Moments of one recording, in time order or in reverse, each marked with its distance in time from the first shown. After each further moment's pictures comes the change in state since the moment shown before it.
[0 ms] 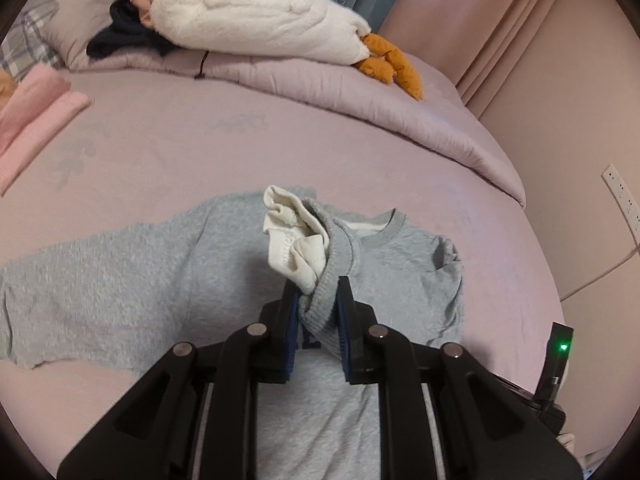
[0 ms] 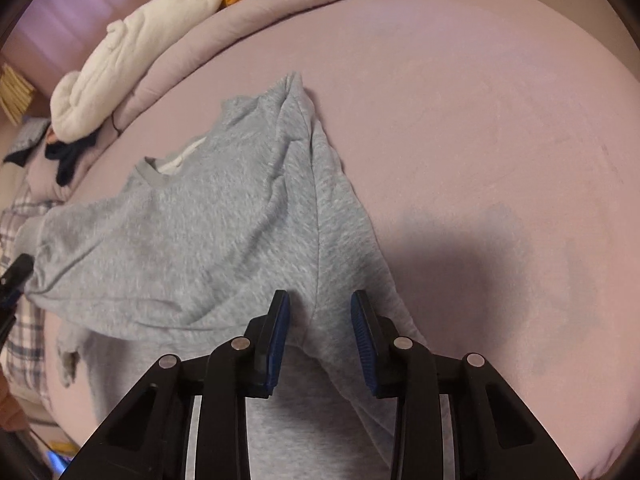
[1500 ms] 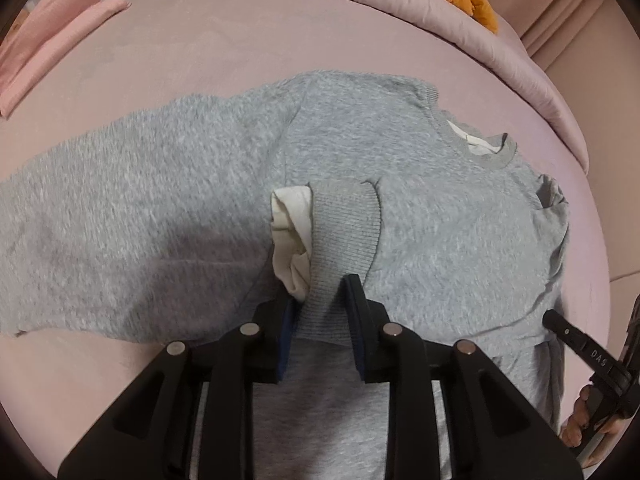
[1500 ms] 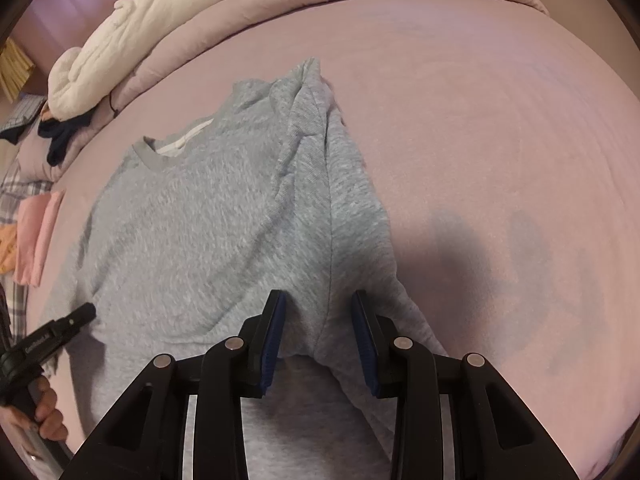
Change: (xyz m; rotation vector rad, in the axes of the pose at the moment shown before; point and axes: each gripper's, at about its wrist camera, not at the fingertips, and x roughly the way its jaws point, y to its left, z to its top) left arm 0.069 0.074 -0.044 -0.071 0.219 0.149; right arm 0.010 0.015 0.008 -0.051 0.014 -0.046
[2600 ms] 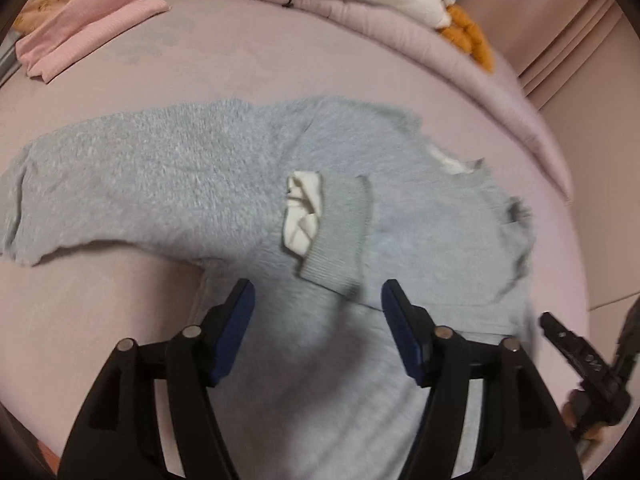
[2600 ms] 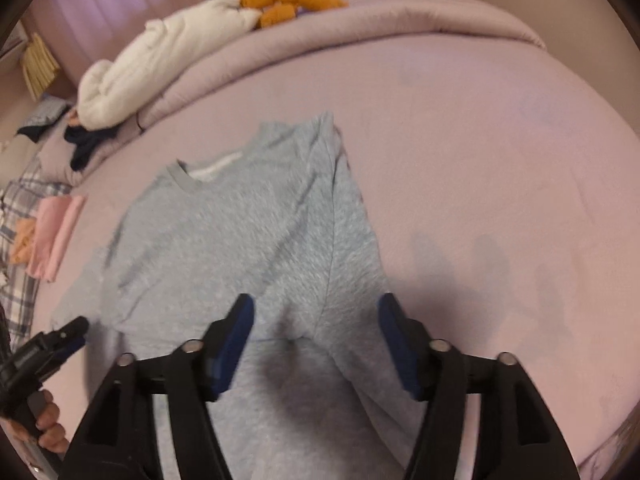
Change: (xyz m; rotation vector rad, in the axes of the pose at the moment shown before) left arm -0.068 0.007 -0.036 -0.096 -0.122 -0.055; right arm -0.059 0.004 -0.011 -0.054 -0.144 0.022
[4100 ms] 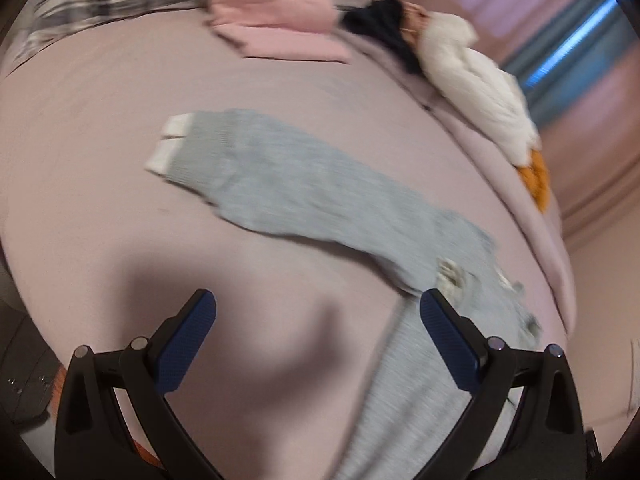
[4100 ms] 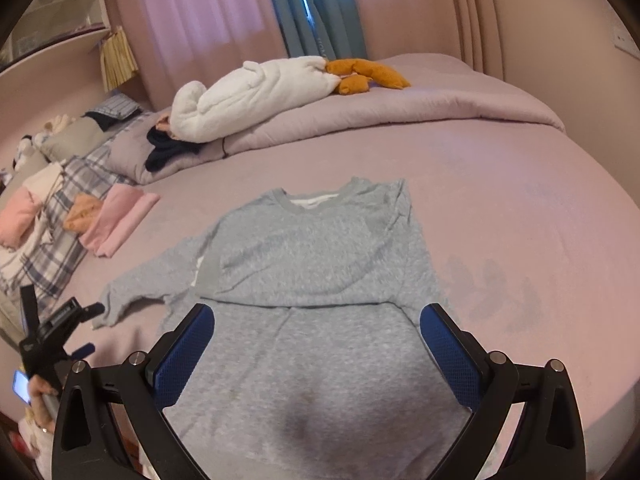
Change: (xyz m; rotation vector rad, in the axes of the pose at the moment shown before) left arm -0.080 0.142 -0.042 -0.417 -0.244 0.132; right arm -0.089 0.060 -0.055 -0.155 -0.208 0.091
